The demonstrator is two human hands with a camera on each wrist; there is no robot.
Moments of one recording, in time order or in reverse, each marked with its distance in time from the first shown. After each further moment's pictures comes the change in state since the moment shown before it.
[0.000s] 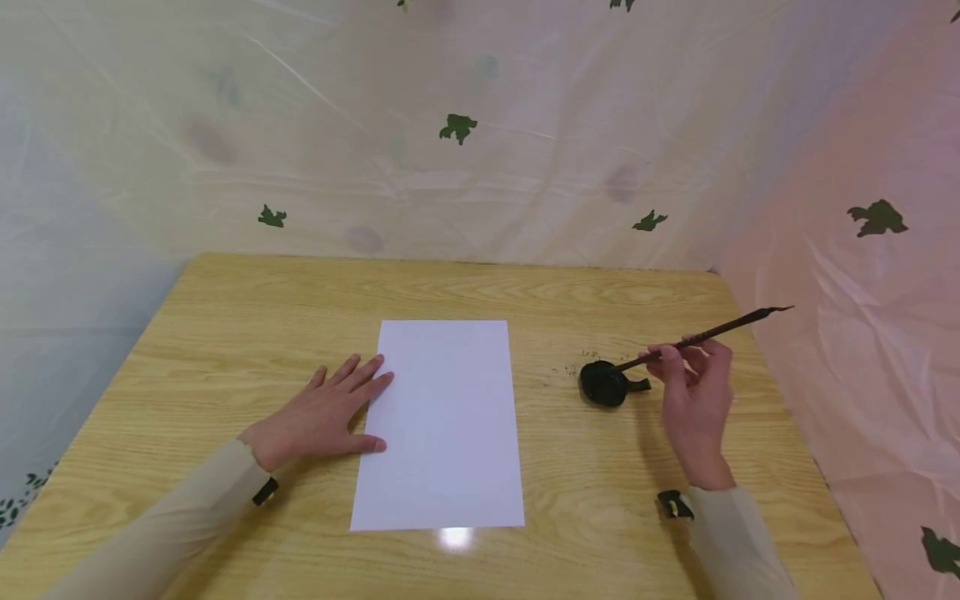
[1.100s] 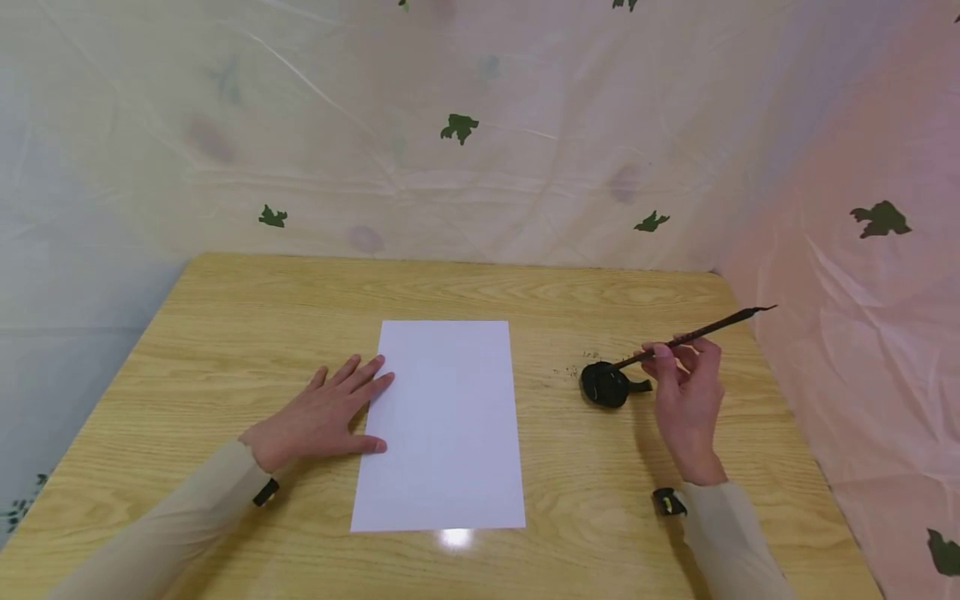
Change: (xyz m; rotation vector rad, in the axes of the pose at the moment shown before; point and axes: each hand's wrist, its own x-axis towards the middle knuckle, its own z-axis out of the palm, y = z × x) left_hand -0.001 0.002 0.000 0.011 -0.018 -0.019; right_hand 0.002 0.007 0.008 0.049 -0.012 0.079
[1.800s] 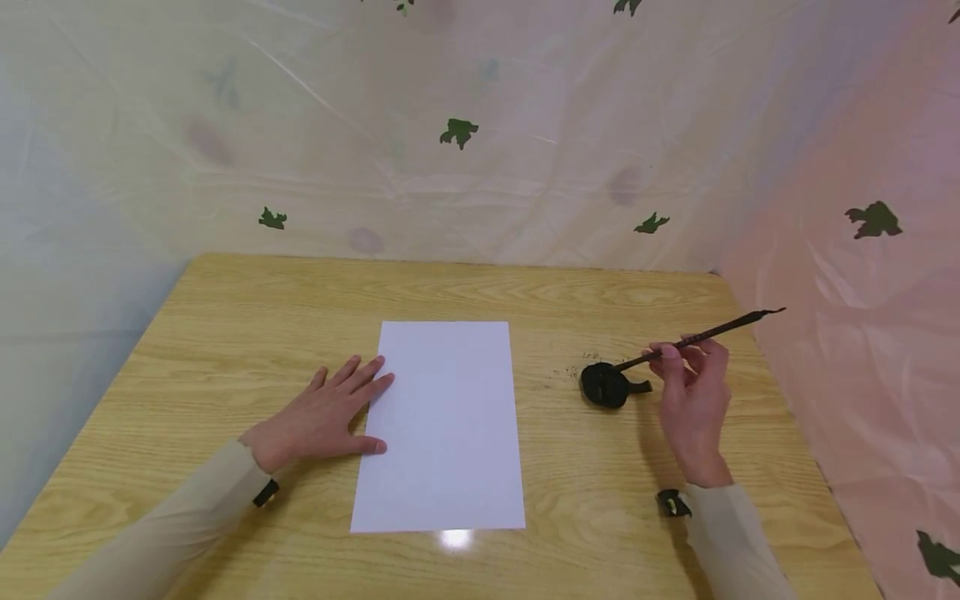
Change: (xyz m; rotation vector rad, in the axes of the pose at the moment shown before) left_hand -0.001 -0.001 0.001 -0.004 0.014 0.007; right_hand 0.000 -0.003 -0.005 -0.082 0.028 -0.031
